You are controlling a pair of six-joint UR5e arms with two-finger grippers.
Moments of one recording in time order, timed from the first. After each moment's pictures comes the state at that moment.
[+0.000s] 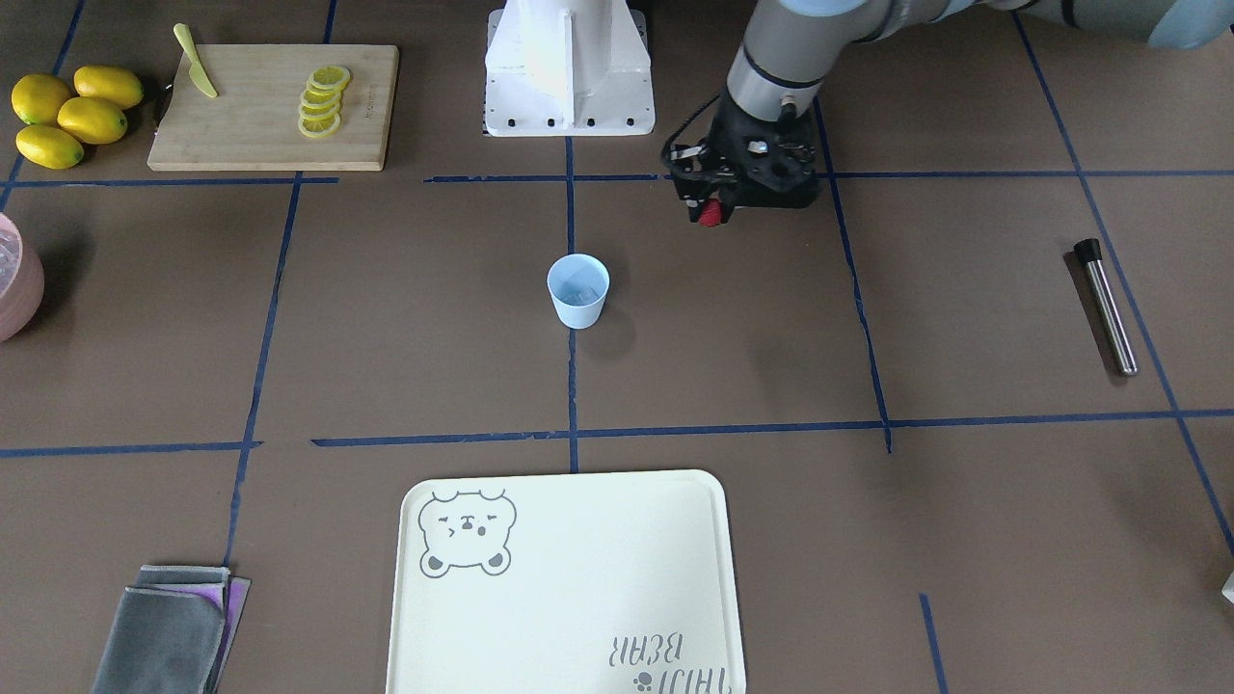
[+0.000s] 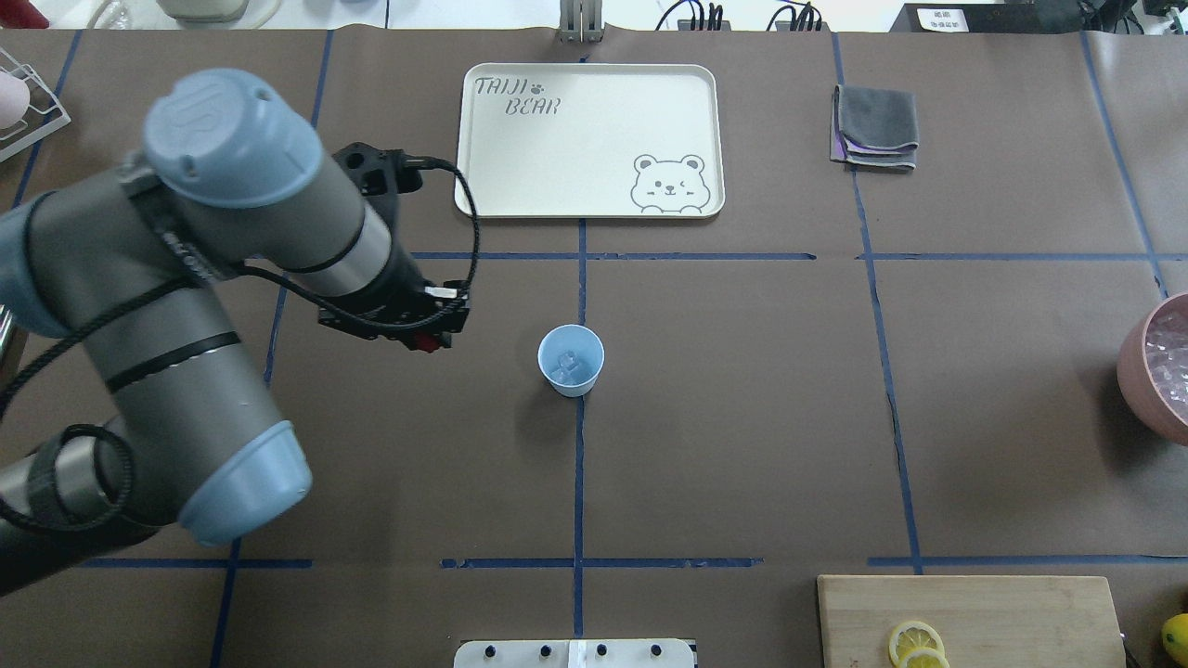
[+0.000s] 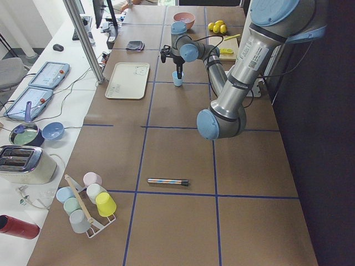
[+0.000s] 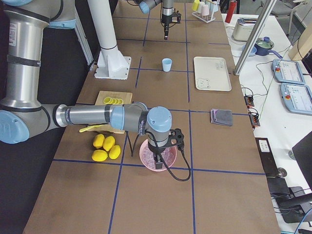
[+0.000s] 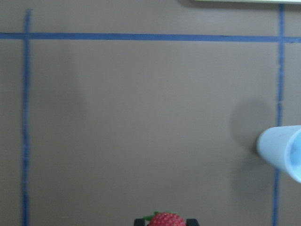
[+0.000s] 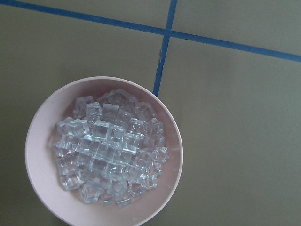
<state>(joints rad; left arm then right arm) -0.63 -2.23 -1.92 -1.40 -2.04 -1.22 1.64 -1.75 1.85 -1.77 2.33 -0.30</state>
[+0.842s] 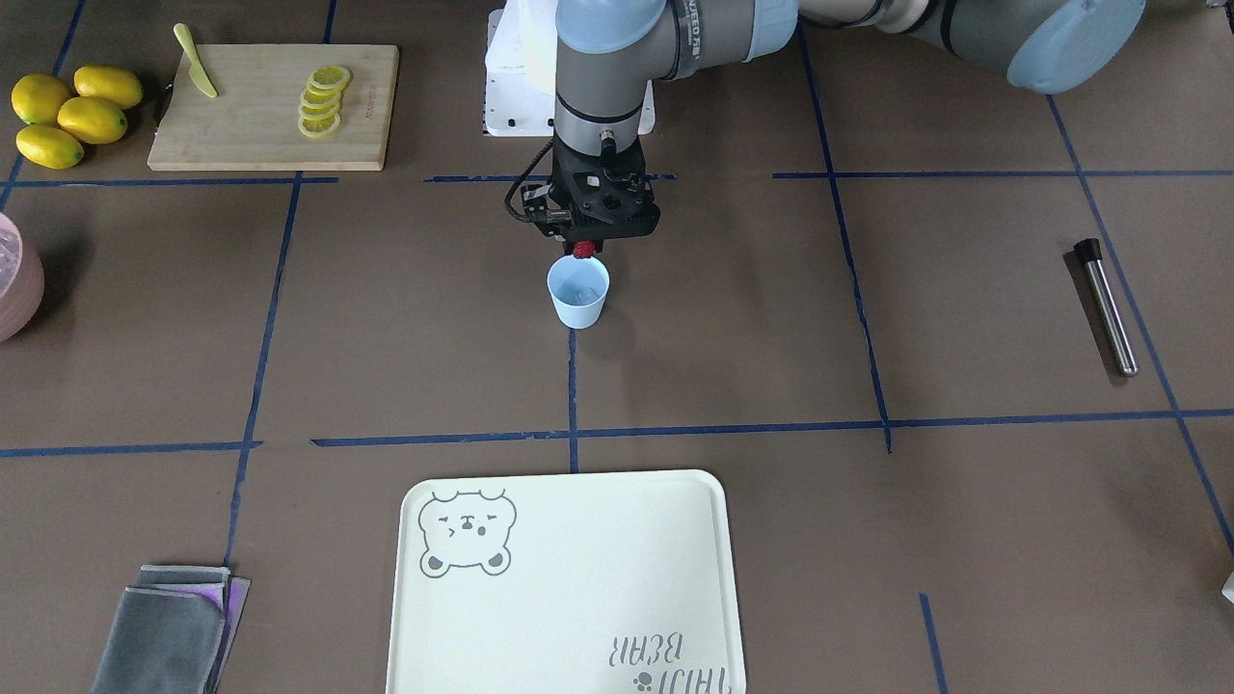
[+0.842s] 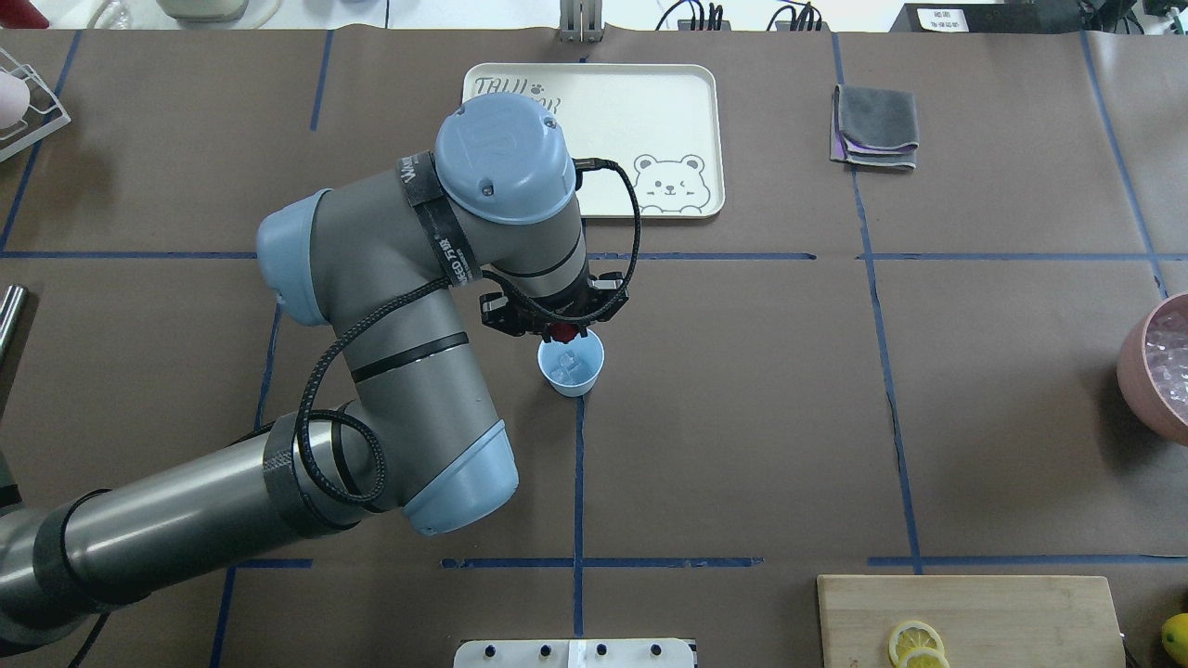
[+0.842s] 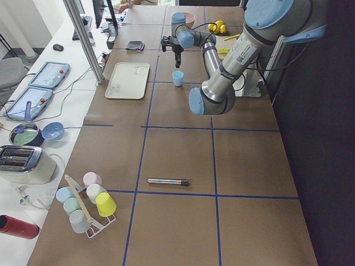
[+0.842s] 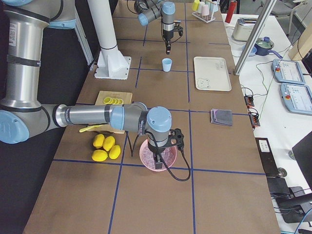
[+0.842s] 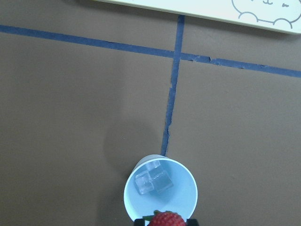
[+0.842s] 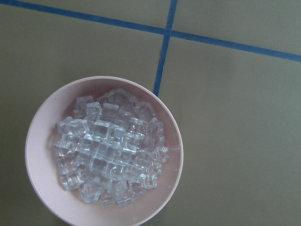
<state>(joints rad) -0.55 -2.46 -1.68 -1.40 -1.93 -1.35 1.64 -1.75 1.85 -1.77 2.33 -0.30</state>
